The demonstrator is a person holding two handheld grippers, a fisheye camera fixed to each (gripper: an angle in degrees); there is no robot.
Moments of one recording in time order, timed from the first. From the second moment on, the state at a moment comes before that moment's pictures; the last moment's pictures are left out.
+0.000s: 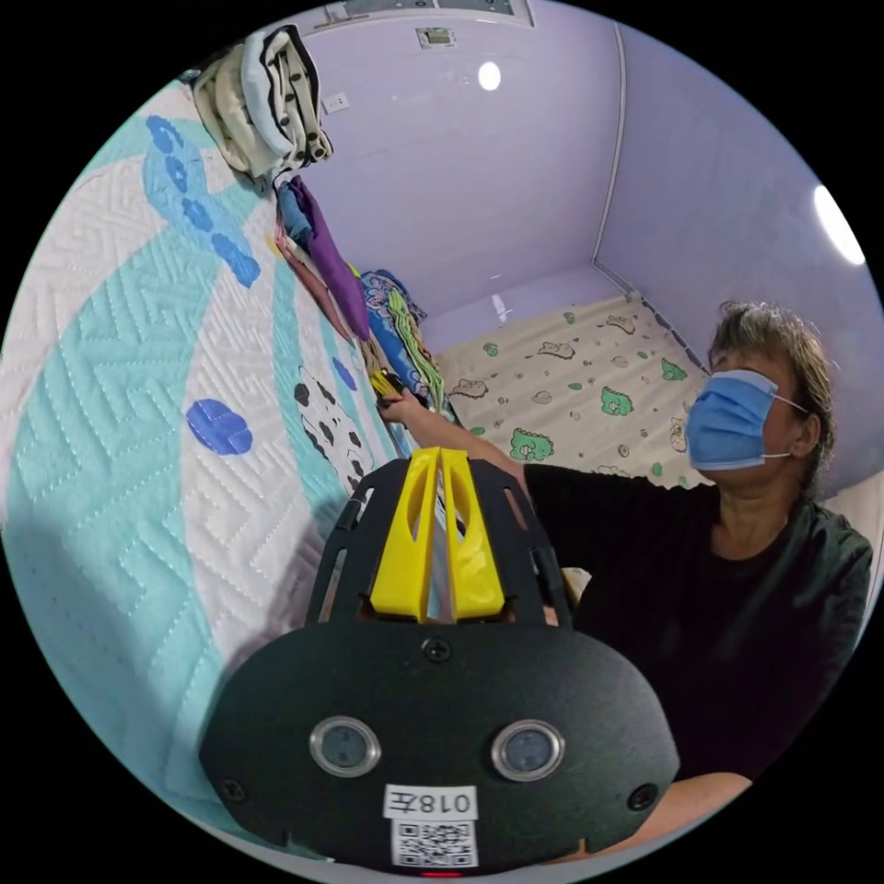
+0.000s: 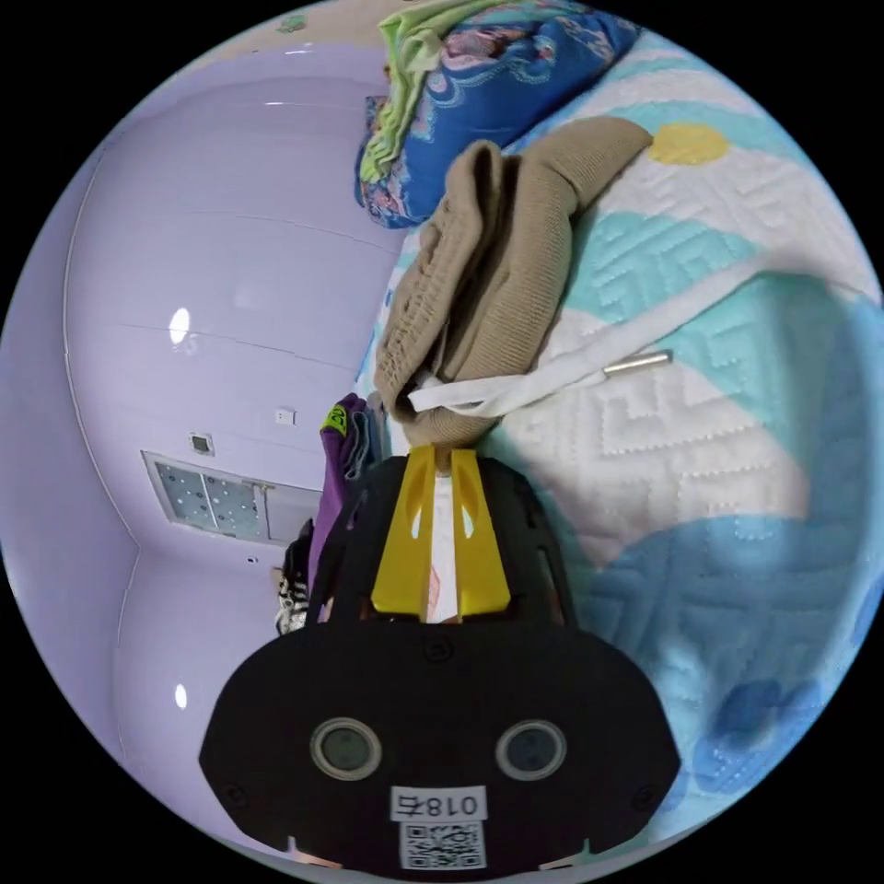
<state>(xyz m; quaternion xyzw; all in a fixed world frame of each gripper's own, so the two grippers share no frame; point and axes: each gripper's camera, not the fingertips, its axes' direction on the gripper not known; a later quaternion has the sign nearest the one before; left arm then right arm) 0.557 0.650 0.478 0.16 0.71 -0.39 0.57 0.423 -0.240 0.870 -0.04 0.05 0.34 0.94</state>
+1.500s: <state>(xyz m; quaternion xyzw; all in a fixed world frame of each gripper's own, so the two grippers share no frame) 0.927 0.324 0.098 0.14 0.60 0.33 0.71 0.340 0.171 0.283 -0.18 -0.15 0.26 0.94</state>
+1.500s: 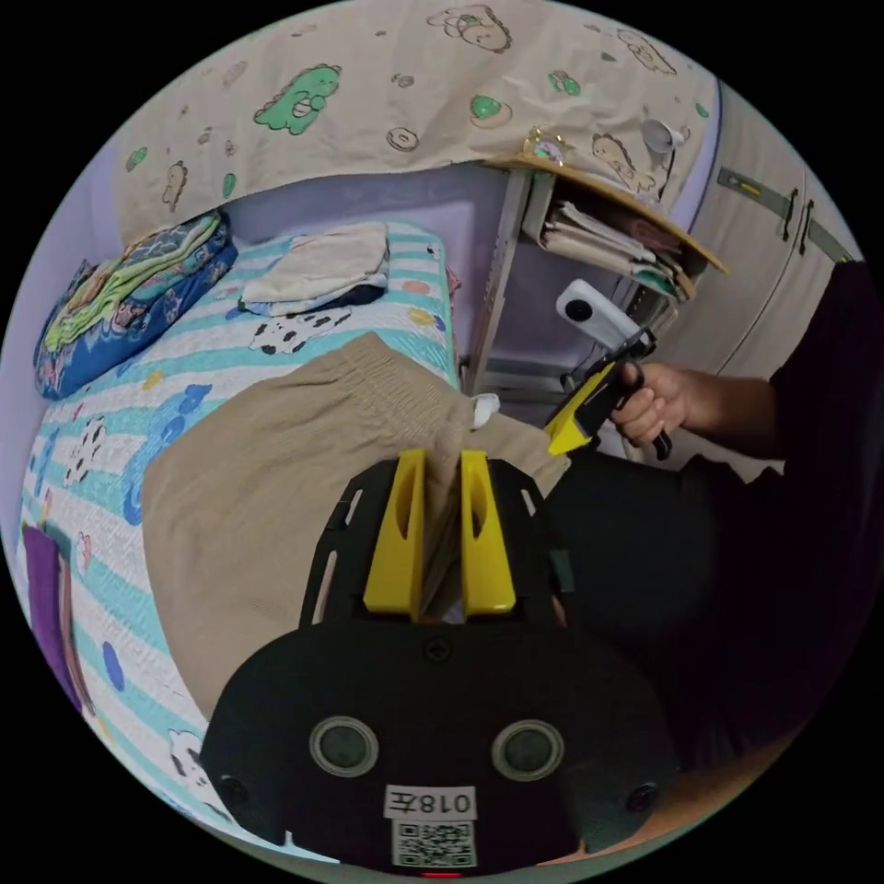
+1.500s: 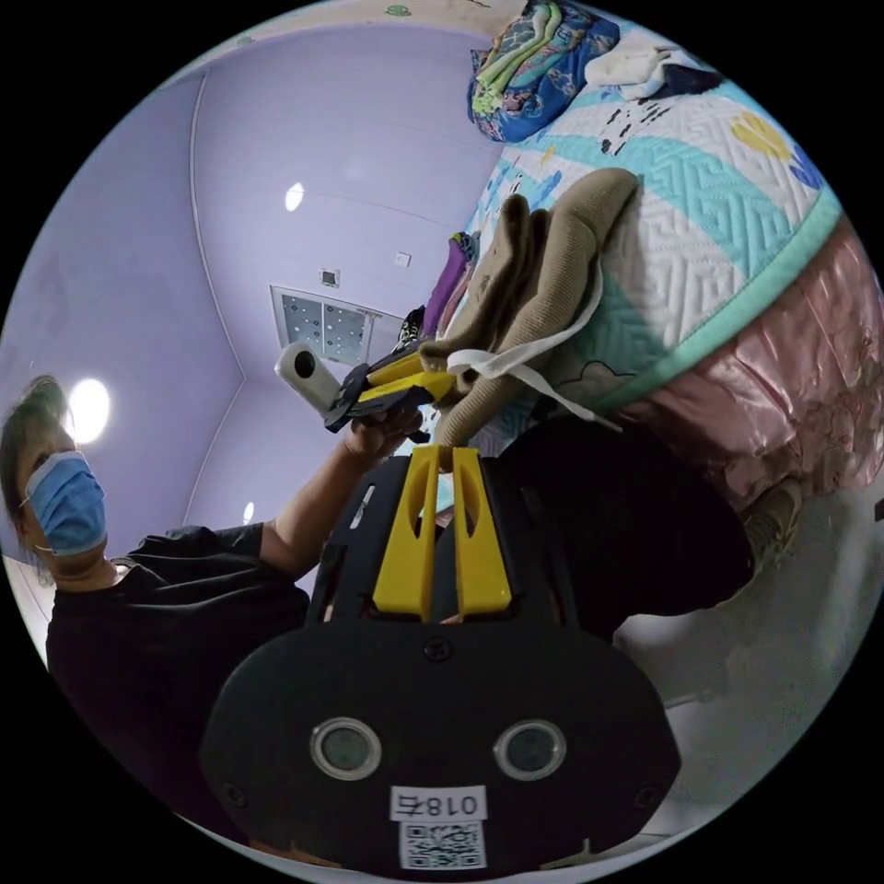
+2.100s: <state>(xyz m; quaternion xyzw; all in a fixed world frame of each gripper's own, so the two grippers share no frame) 0.488 0.522 0.333 0.26 0.59 -0.44 0.63 0.273 0.214 0.266 -0.16 -0.06 0.15 0.97</state>
